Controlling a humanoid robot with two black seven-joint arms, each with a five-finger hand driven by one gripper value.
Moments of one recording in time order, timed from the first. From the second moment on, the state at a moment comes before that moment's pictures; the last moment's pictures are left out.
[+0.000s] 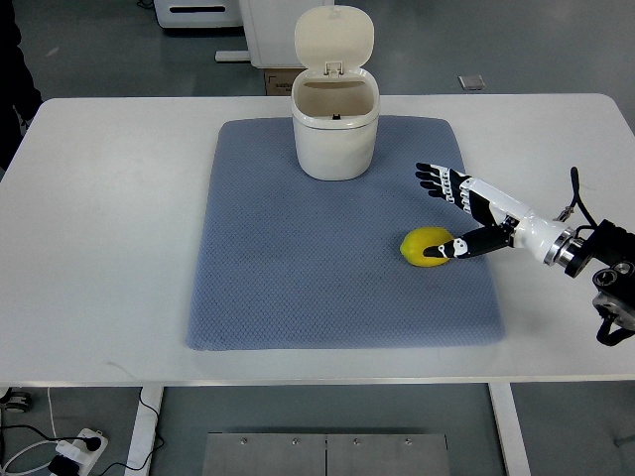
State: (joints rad) left arm -0.02 0.00 -0.11 -0.27 -0.07 0.20 -0.41; right arm 0.75 -0.49 0.33 0.94 -0.82 0.19 0.60
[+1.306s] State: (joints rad) left arm -0.02 0.00 -0.11 -0.27 -0.07 0.20 -0.41; right arm 0.74 -0.49 0.21 0.93 -0.82 0.08 0.61
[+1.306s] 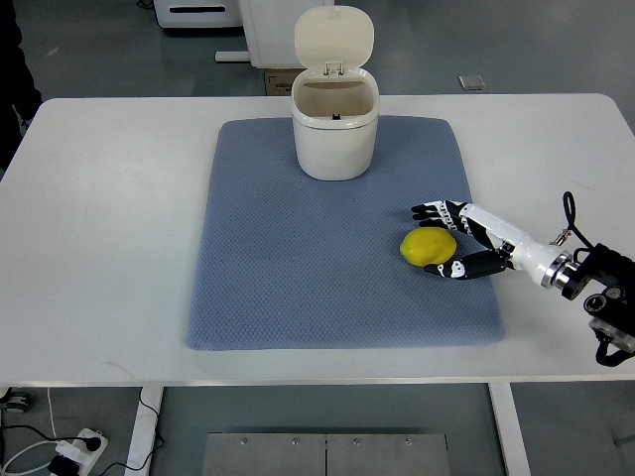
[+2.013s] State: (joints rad) left arm -0.02 0.00 -0.11 -0.27 -0.07 0.20 -0.41; right arm 0.76 -0.49 0.23 0.92 -0.79 0.03 0.61
